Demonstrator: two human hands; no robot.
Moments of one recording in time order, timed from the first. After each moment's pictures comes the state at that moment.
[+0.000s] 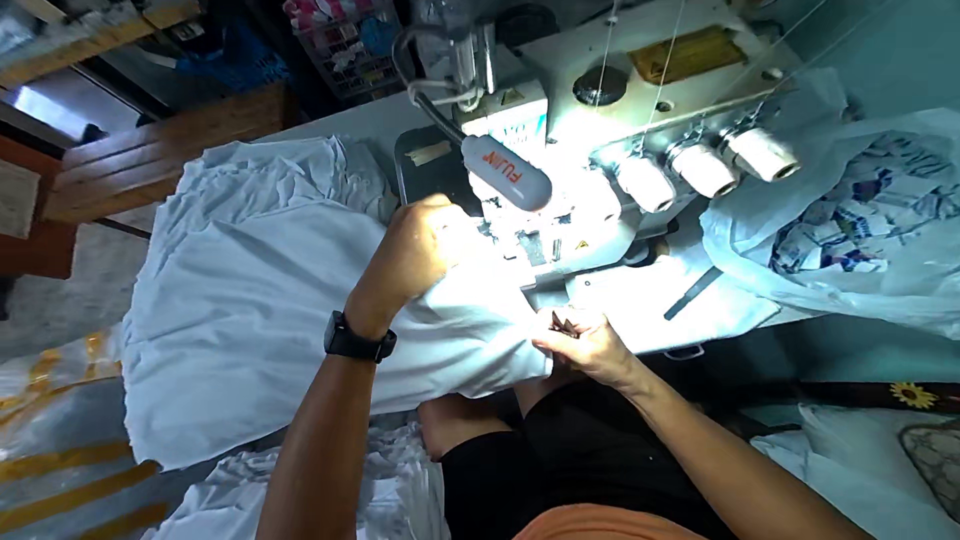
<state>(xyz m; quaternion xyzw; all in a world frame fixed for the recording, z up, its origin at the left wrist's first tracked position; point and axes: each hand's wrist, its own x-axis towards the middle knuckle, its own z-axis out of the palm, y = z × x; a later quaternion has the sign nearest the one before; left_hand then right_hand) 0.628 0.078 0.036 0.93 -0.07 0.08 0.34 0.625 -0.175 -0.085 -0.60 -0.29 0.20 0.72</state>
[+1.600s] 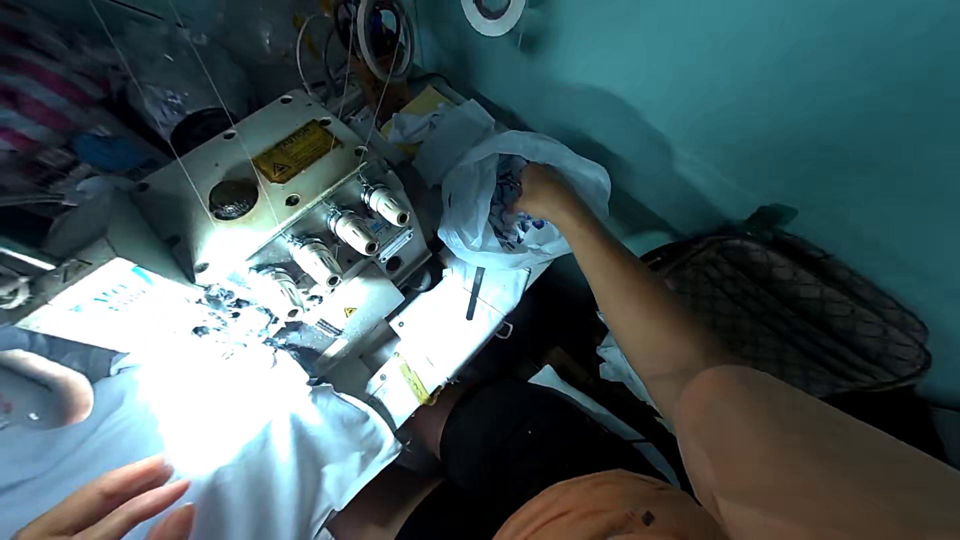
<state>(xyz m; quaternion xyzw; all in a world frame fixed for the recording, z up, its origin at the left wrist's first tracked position) 0.532 0.062 0.070 0.89 -0.13 0.11 0.42 0.792 -0.361 -0.014 -0.96 0.09 0.16 0.19</state>
